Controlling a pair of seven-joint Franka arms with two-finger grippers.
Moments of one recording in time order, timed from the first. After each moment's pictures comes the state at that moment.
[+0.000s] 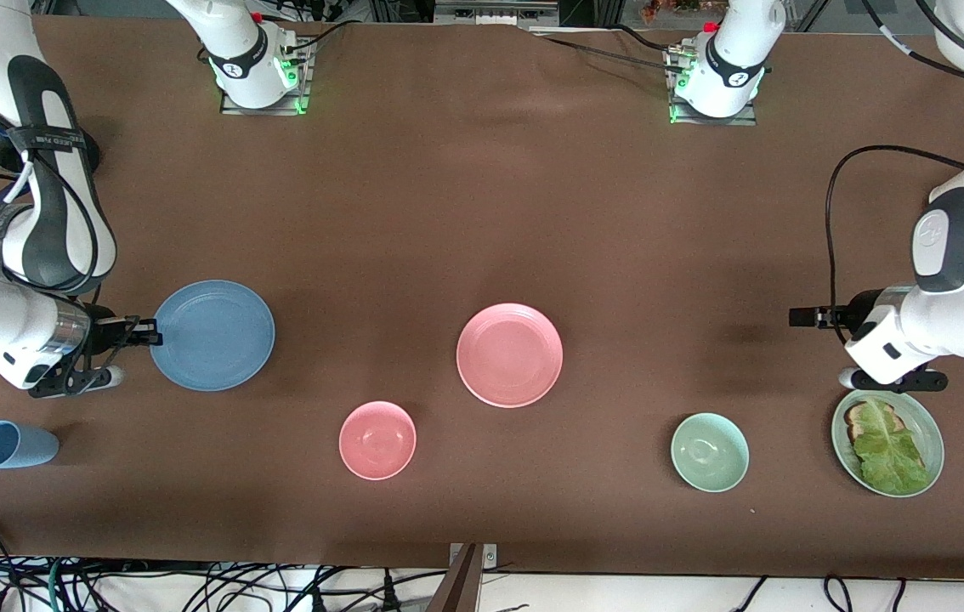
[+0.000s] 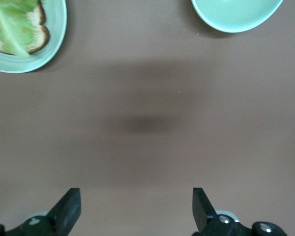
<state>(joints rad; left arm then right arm) 0.18 0.48 -0.18 -1.44 0.07 1.62 -0.01 -0.09 0.53 0.03 -1.57 0.11 1.97 -0.28</state>
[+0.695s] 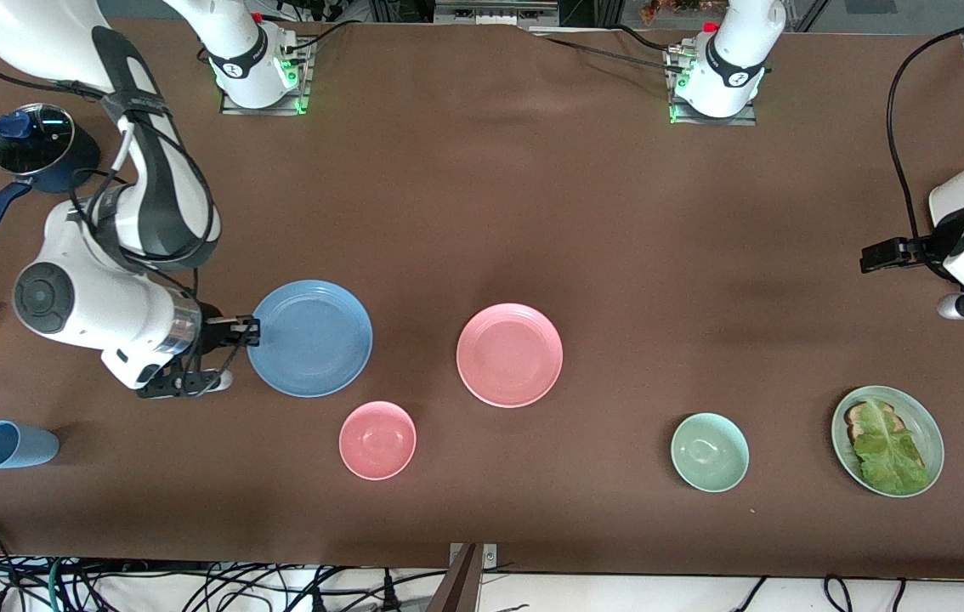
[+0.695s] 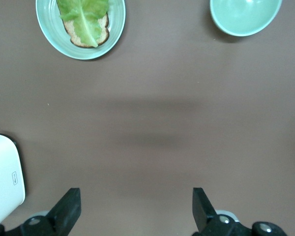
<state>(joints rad) 0.12 0.17 -0.07 -1.58 0.07 1.59 -0.01 0.10 0.53 0.13 -1.51 0.11 1.95 0.09</state>
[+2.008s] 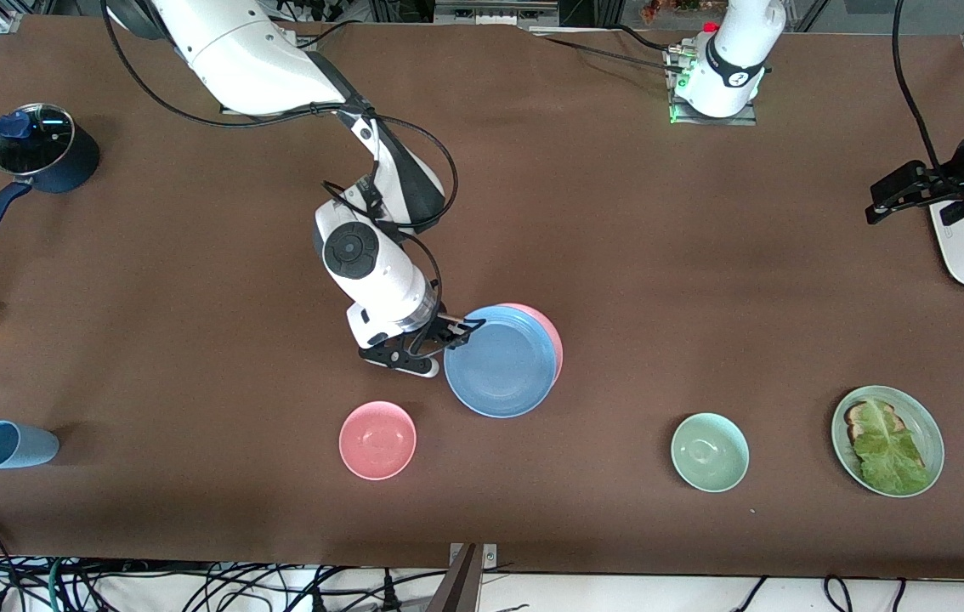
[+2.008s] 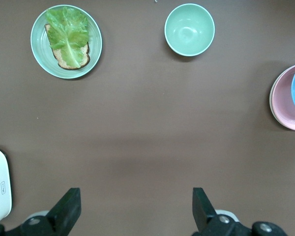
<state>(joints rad) 0.01 0.00 0.00 -1.61 -0.02 1.58 0.00 0.51 0.79 0.13 -1.37 0.11 2.38 0.82</state>
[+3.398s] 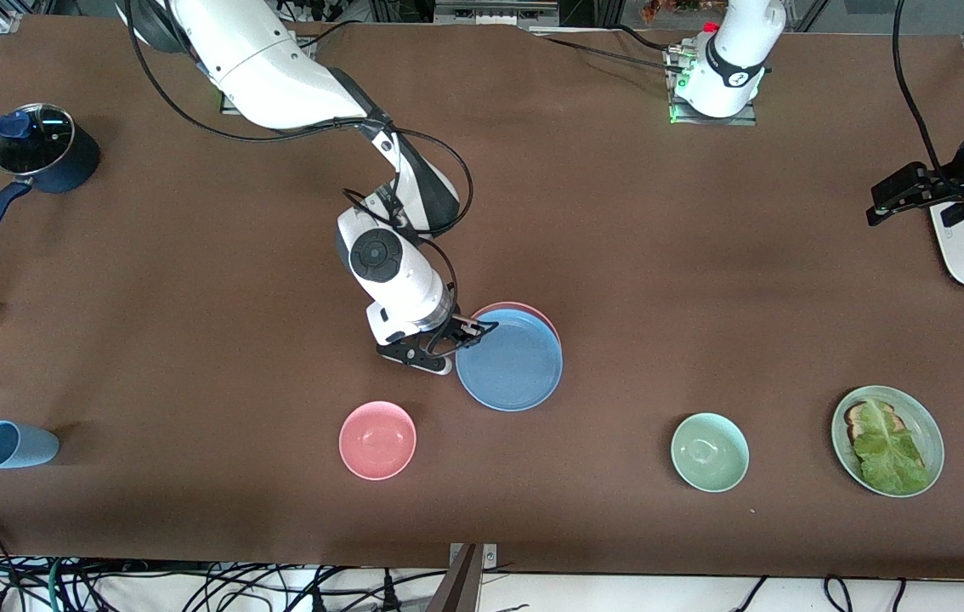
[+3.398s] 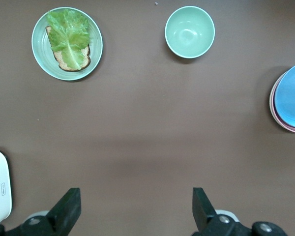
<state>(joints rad) 0.01 0.01 0.01 -1.60 -0.02 1.59 0.00 0.54 0.84 0.11 -1.36 0.11 2.41 0.87</state>
